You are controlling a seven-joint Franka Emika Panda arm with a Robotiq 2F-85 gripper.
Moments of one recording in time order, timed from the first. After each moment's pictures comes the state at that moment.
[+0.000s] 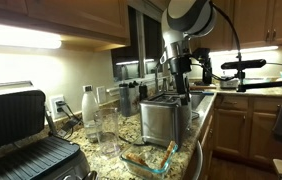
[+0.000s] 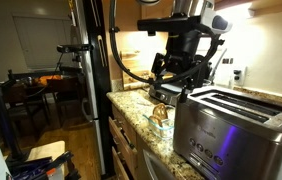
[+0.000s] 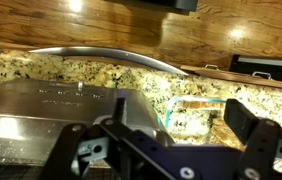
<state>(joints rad) -0.02 -0.16 -0.21 -2.22 0.04 1.89 -0.38</state>
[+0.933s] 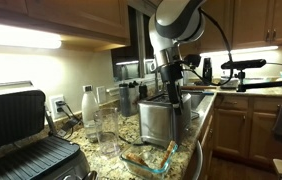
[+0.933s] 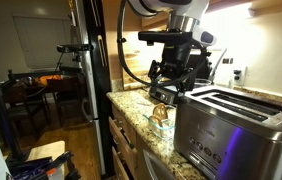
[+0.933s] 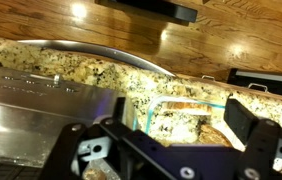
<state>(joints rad) -0.03 -0.08 -0.11 -2.19 0.04 1.89 -0.36</state>
